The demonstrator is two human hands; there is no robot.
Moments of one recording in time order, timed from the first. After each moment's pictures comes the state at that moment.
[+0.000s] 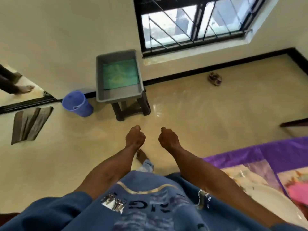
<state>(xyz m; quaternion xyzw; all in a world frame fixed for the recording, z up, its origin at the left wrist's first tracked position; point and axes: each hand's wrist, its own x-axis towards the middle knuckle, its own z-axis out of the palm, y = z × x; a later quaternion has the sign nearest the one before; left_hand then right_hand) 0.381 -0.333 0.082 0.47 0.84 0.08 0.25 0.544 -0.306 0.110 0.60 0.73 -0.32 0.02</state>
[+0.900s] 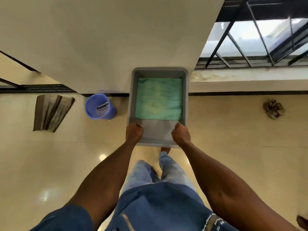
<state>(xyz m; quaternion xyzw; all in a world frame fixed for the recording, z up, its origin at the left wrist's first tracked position) 0.049 -0.005 0.048 0.19 0.91 0.13 0.35 0.233 0.084 0.038 0.62 0.66 -0.41 0.10</state>
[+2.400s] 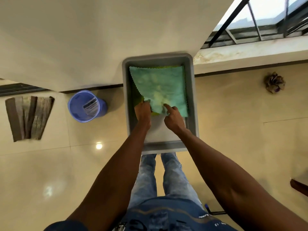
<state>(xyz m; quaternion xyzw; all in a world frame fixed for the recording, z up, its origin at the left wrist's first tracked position) -0.003 0.124 -0.011 -0.04 0.77 0.44 0.46 0.128 0.138 -0.028 0.59 0.66 -0.46 0.06</state>
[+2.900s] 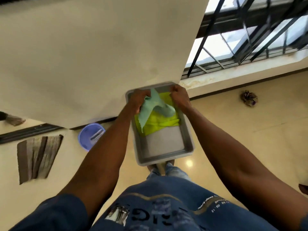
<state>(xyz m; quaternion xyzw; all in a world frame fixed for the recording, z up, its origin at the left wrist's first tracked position) -0.056 0.162 0.169 0.24 0.68 0.38 0.57 0.122 0.212 0.156 0.65 0.57 -0.46 -0.20</state>
